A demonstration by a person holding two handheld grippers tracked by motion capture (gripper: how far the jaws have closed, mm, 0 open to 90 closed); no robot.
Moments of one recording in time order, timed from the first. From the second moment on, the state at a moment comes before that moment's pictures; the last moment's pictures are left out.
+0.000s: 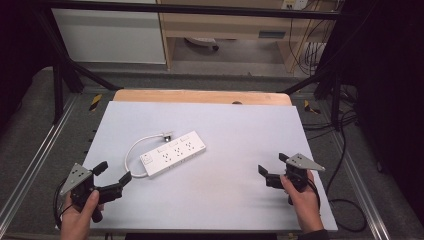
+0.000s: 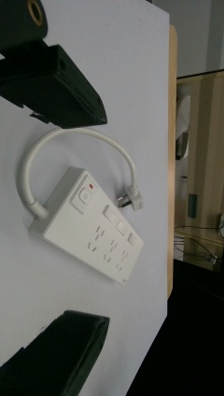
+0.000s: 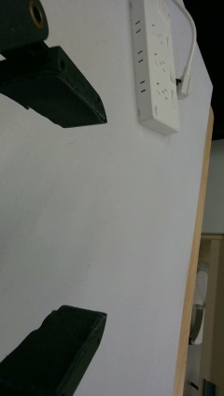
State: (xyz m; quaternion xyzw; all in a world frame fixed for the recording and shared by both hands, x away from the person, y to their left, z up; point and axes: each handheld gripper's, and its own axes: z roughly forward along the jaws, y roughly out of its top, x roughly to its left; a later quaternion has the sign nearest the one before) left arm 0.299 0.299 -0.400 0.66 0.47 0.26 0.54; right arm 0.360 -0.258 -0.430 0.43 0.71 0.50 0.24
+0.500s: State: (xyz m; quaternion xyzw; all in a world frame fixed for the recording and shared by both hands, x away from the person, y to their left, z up) left arm 0.299 0.297 -0.400 0.66 0.46 0.25 0.53; right arm 0.358 -0.251 -0.429 0.42 0.72 0.50 0.24
